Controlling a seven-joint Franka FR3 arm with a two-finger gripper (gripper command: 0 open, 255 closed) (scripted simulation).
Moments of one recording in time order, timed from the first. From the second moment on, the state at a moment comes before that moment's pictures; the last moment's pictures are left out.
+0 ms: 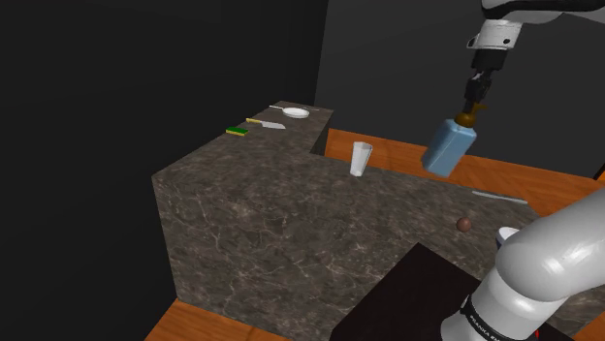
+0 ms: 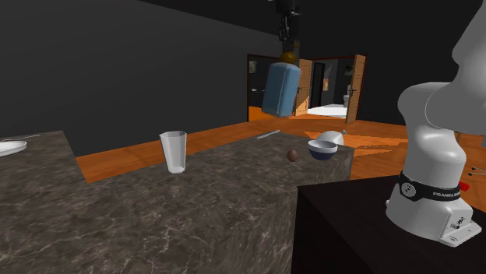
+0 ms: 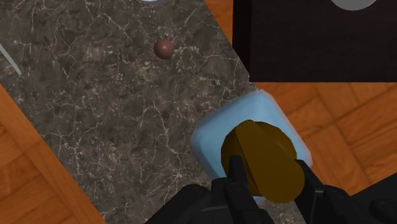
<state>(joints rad) -0.24 -0.36 -0.44 -1.82 -0.18 1.42 -0.62</state>
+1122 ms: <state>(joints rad) -0.31 -0.51 -0.54 -1.80 -0.30 1.30 -0.82</state>
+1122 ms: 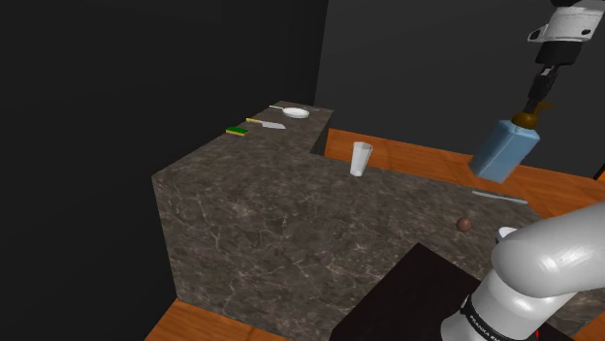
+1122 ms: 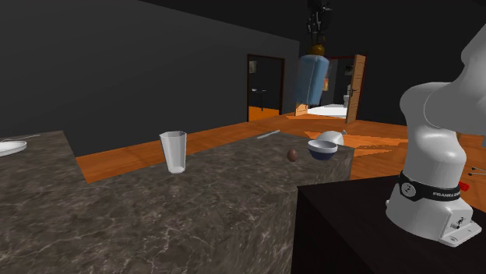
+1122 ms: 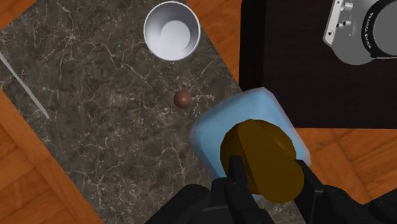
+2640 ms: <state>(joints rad) -0.35 -0.62 -0.57 -2.19 -0.36 1.59 -0.76</state>
